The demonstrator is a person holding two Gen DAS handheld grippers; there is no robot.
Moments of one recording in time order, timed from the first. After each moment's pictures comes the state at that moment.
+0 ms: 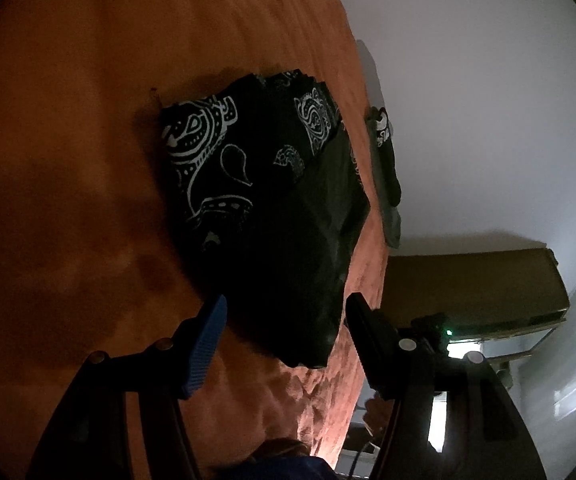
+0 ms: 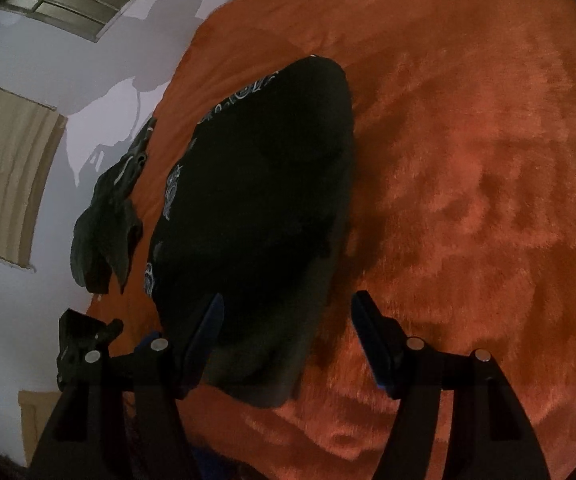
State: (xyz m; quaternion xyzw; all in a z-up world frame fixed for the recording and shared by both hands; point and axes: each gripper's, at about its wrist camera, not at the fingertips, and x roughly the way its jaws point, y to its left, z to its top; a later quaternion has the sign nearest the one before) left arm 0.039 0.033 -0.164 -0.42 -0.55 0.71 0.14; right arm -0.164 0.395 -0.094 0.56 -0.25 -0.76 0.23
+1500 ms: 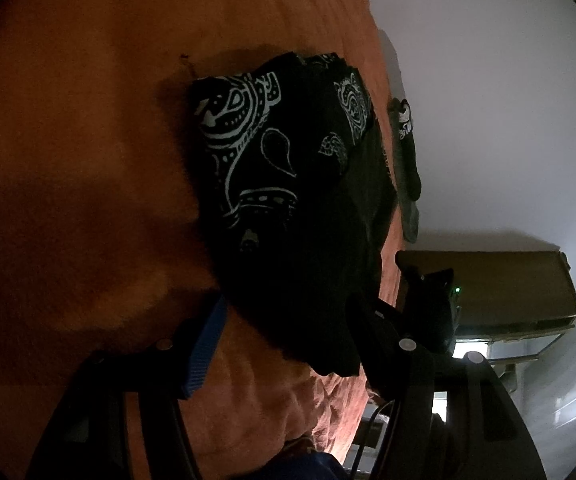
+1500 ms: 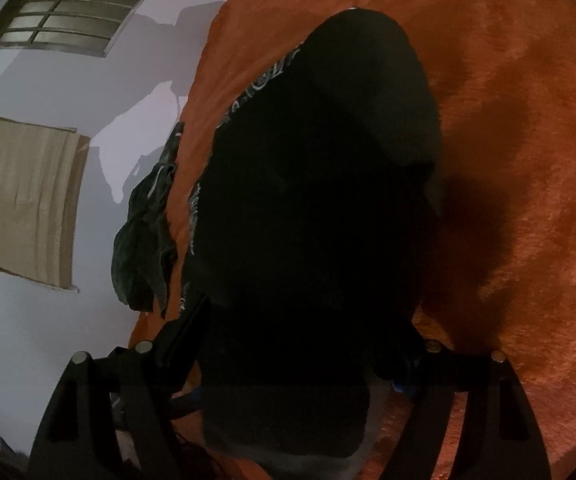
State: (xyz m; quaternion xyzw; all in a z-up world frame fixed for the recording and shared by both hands) left arm 0.033 0.036 -0.190 -0.45 -0.55 0.69 0.12; right arm -0.210 0.359 -0.131 0.55 -0.33 -0.71 0.29
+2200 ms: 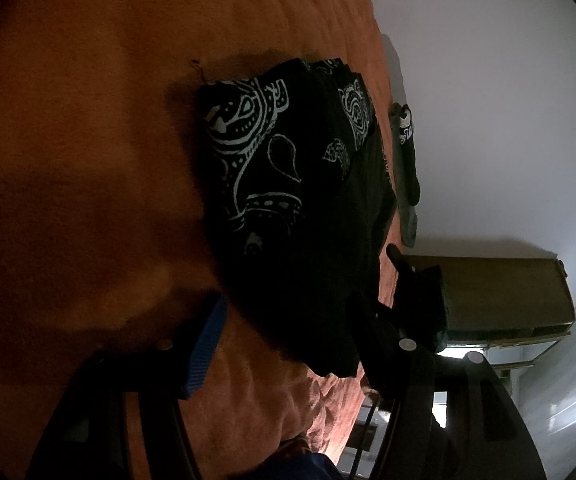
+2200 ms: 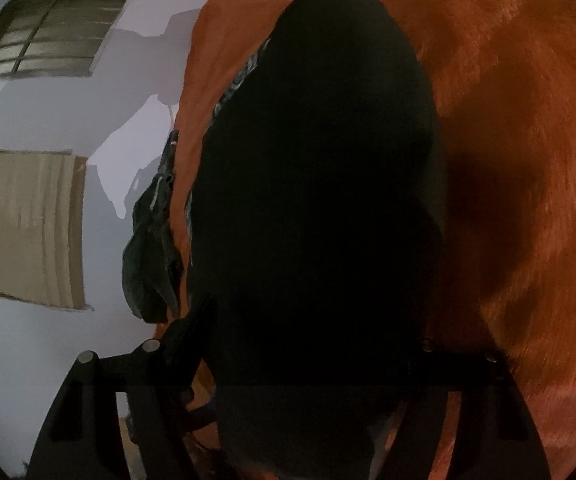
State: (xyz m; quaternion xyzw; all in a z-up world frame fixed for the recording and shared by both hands) left arm 0.032 0.031 -0.190 -0.45 -0.56 0.69 0.12; right arm -0.224 0.360 -0.154 0.57 -0.38 -0.67 0.28
